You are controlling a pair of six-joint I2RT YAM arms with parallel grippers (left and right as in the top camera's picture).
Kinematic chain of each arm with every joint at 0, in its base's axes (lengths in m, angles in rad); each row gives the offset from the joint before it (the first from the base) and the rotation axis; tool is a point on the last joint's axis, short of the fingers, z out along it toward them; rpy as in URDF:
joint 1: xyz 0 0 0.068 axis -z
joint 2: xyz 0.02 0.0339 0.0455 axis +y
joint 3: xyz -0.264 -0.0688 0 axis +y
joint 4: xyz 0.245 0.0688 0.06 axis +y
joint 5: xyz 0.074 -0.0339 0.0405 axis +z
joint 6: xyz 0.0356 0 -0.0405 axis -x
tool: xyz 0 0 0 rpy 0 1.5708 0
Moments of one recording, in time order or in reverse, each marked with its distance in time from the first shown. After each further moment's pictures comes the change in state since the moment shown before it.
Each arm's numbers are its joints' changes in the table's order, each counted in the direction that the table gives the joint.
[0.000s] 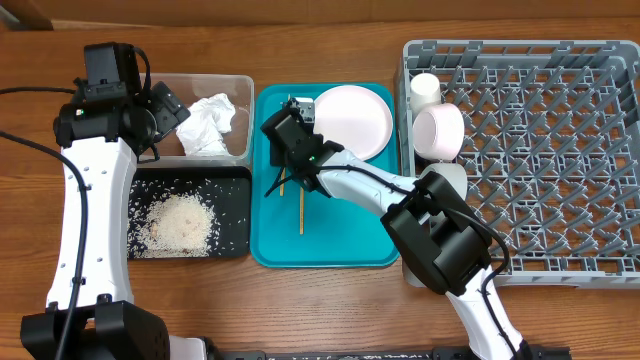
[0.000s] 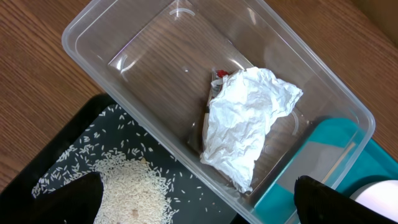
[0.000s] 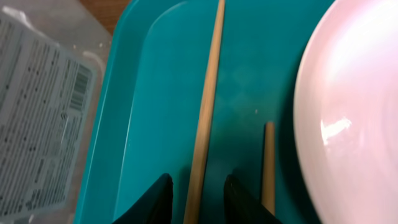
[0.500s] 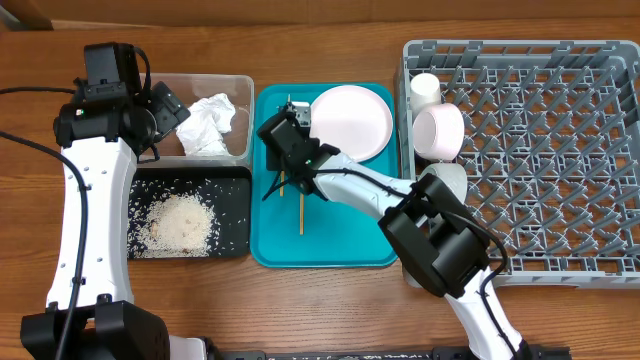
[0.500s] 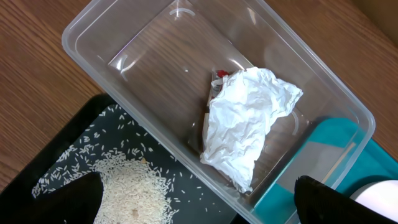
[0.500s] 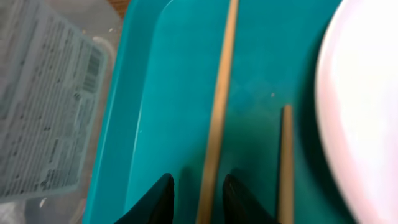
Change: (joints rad) left arm 0.000 0.000 0.000 0.000 0.000 0.000; right arm -0.026 0.000 0.000 0.006 -0.003 -0.009
